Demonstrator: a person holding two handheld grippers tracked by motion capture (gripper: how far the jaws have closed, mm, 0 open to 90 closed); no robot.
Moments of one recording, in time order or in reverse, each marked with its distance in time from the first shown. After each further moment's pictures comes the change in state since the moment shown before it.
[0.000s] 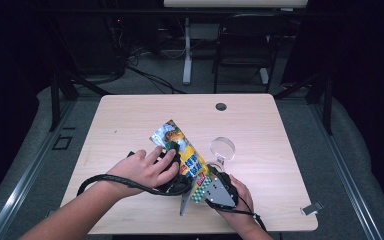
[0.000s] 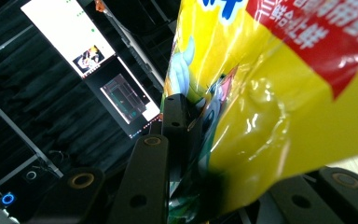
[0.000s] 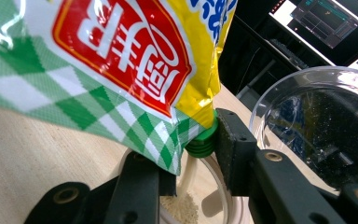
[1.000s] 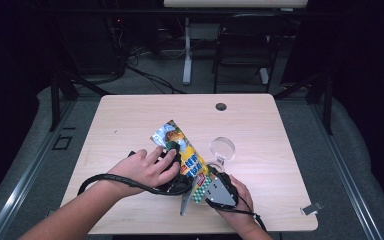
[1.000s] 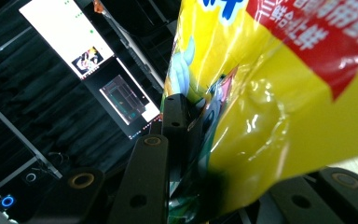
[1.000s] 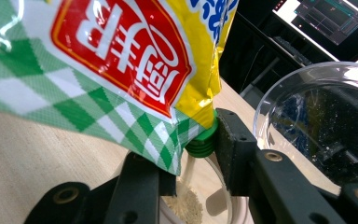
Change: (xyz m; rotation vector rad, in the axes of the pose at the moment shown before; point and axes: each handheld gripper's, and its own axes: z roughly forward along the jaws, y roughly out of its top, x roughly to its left) left arm 0.000 0.001 0.001 -0.004 -0.003 0.004; right arm 0.000 -0.001 0.001 0.004 0.015 0.016
